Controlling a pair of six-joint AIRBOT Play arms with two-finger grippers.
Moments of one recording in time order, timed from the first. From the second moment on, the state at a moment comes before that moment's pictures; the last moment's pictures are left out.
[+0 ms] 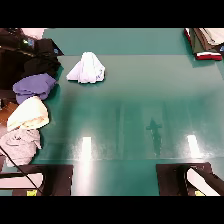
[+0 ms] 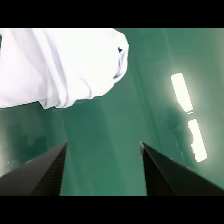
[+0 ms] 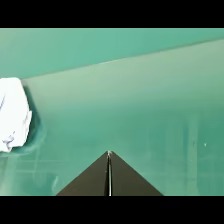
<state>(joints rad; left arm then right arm) 0.02 -1.48 1.76 1.04 -1.24 -1.36 -0.32 -0.99 1.41 -0.99 1.12 1.45</state>
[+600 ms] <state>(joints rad) -0.08 -1.86 1.69 0.98 -0.89 -1.29 -0.32 -0.99 1.41 -0.99 1.20 1.45</state>
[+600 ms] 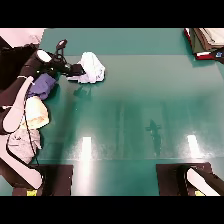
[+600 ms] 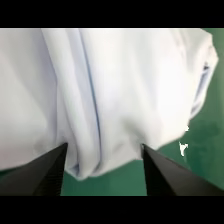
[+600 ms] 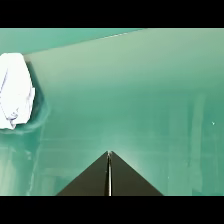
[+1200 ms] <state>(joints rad) -0.12 -1.91 1.92 0.95 -1.01 -1.28 -0.32 -0.99 1.41 -0.99 1.21 1.45</state>
